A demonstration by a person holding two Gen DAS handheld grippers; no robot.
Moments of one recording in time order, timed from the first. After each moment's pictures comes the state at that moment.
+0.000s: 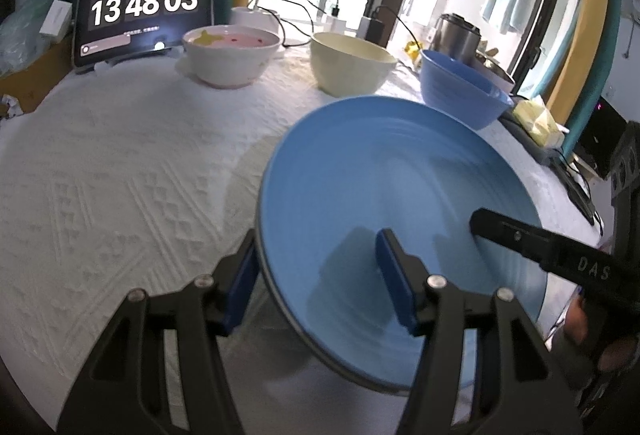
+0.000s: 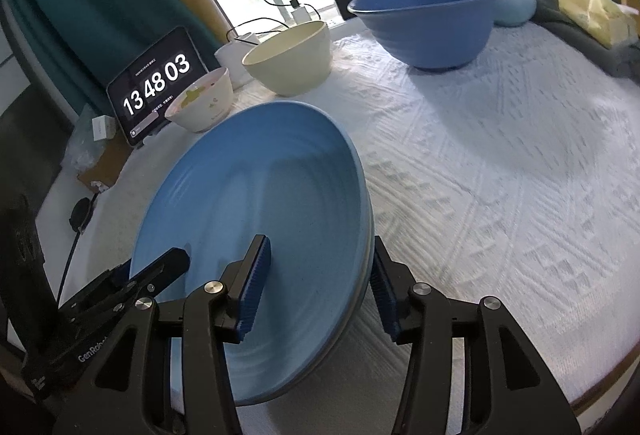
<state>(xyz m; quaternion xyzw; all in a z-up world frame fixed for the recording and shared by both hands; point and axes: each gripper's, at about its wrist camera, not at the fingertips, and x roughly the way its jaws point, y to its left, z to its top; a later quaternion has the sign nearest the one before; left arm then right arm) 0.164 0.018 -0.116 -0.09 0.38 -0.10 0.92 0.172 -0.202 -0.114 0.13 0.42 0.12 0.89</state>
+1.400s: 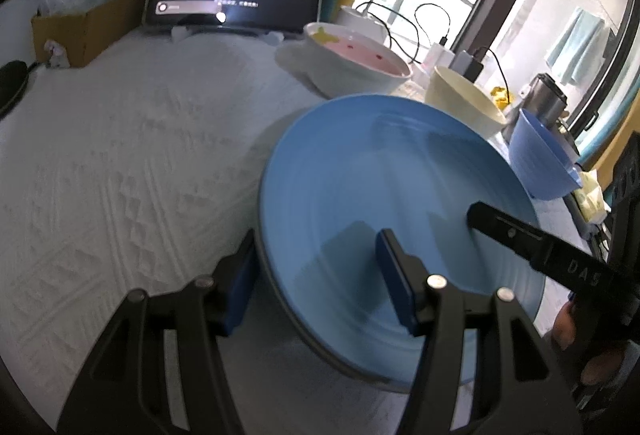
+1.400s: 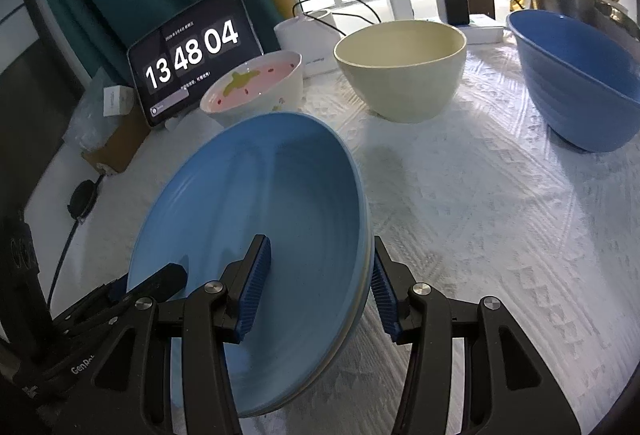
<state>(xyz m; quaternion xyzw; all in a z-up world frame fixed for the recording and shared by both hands) 0.209 0.101 -0.126 -0.16 0.40 0.00 0.90 0.266 -0.115 -0.120 0.07 0.44 0.18 0.88</state>
